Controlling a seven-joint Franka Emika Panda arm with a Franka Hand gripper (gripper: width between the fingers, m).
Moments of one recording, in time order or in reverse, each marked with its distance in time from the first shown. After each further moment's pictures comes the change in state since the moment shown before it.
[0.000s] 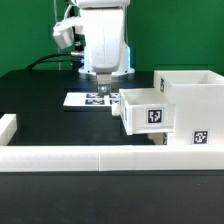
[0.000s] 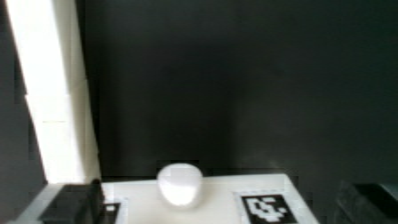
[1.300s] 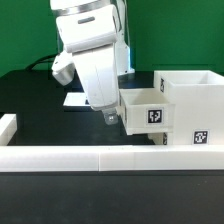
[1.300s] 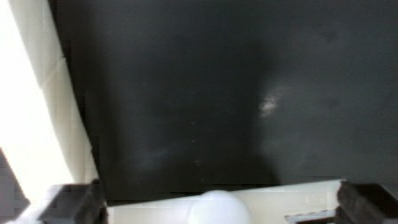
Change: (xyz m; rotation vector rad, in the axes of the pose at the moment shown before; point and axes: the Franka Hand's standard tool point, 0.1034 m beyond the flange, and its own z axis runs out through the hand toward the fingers) arm 0.008 0.011 0.035 0.043 0.193 0.031
